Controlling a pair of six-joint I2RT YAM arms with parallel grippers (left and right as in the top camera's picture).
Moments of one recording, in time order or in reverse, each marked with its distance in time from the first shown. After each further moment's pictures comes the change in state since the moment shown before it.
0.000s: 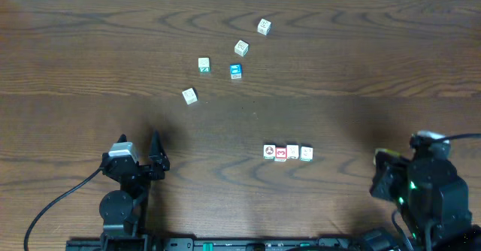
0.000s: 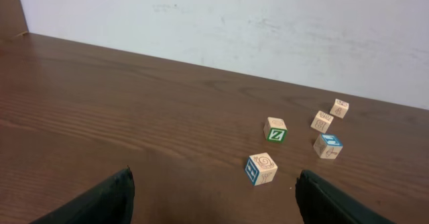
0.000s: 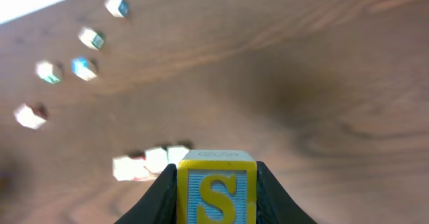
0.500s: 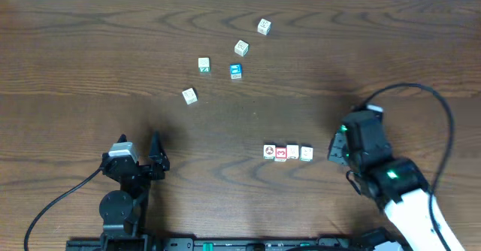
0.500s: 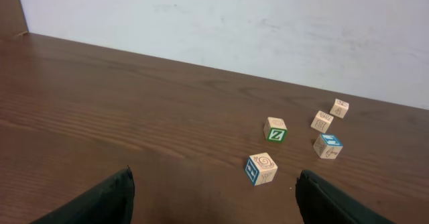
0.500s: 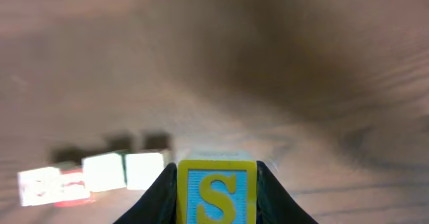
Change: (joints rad) left arm 0.000 0.000 0.000 0.000 0.000 0.000; right arm 0.000 0.392 -0.339 0.418 -0.035 -0.032
